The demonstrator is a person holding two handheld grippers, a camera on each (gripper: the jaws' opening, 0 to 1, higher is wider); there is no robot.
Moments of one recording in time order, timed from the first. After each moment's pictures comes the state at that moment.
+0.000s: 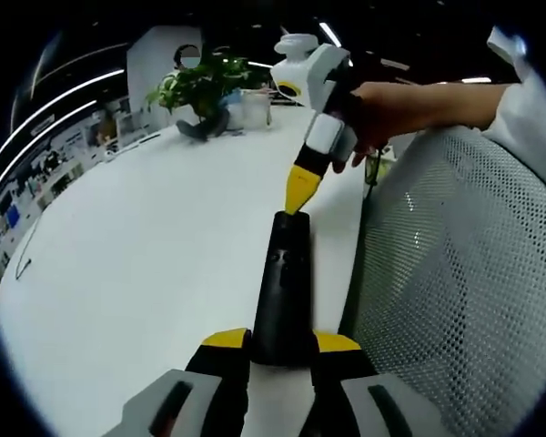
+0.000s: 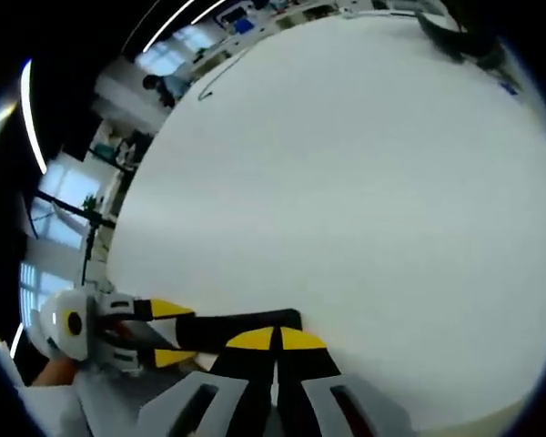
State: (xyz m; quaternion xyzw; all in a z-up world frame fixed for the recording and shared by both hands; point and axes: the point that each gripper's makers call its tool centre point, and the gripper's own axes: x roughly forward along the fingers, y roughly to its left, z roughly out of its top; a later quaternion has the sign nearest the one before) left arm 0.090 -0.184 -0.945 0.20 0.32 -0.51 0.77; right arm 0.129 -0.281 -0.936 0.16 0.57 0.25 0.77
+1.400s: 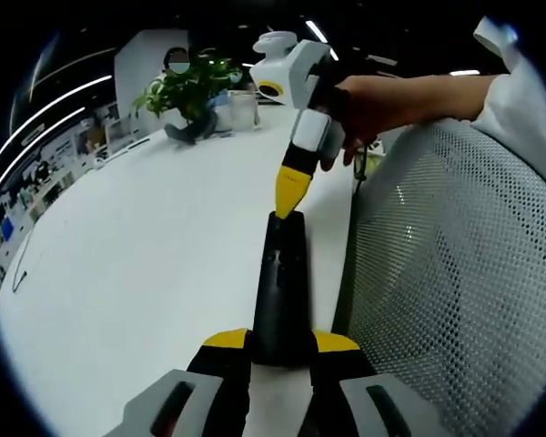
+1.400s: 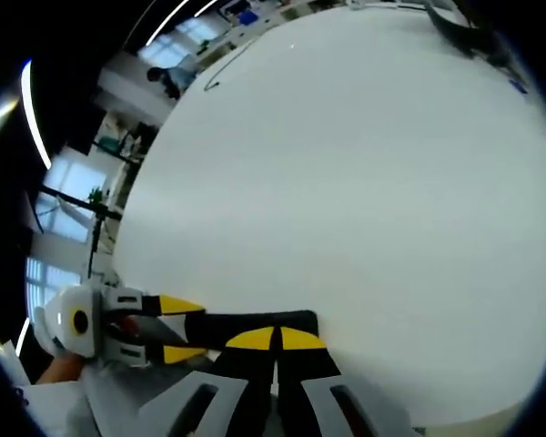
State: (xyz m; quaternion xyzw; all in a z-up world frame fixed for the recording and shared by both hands) left arm 0.083 -0.186 -0.945 0.21 0.32 -0.53 0.76; right arm 0.118 -0.270 -0.935 0.16 0.59 0.27 0.74
